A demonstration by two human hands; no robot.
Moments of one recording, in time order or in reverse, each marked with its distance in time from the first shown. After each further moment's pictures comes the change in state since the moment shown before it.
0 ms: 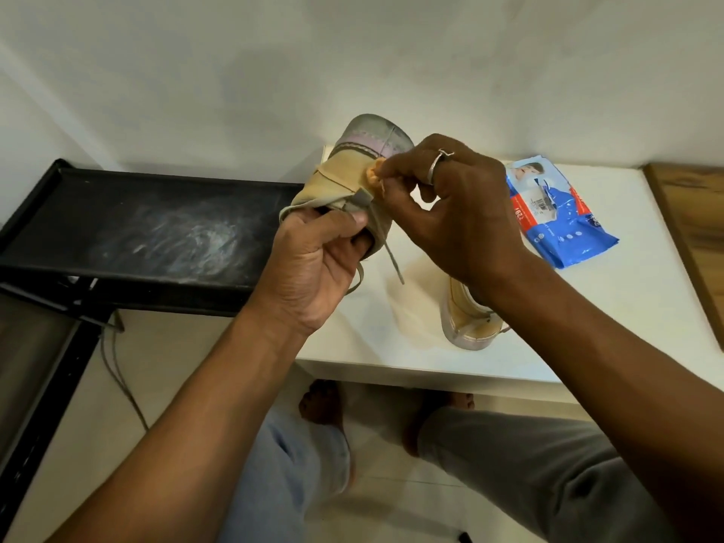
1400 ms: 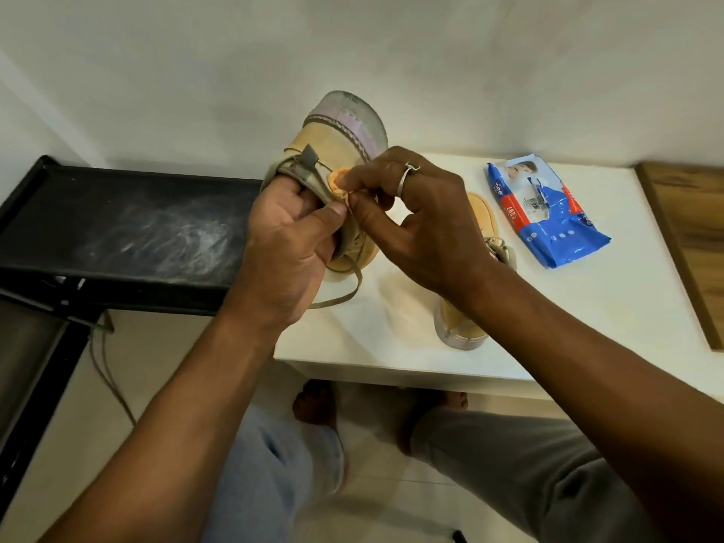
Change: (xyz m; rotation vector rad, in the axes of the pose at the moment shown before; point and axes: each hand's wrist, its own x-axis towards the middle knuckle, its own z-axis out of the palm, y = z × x) left_hand -0.003 0.013 0.002 0.301 0.031 0.113; right_hand -0.006 0.000 0.017 0.207 -0.075 -0.047
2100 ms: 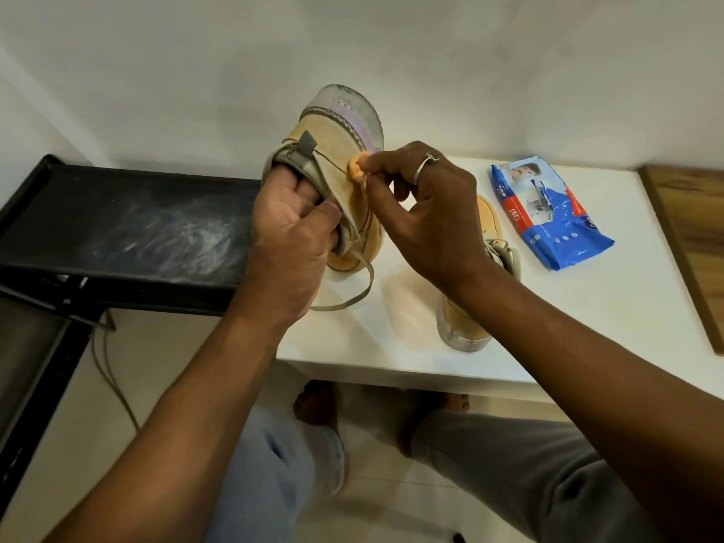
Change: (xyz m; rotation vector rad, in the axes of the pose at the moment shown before) left_hand 0.005 -0.001 0.003 0.133 0.138 0.031; right_hand 0.003 0.010 0.008 -0.047 0.150 0.100
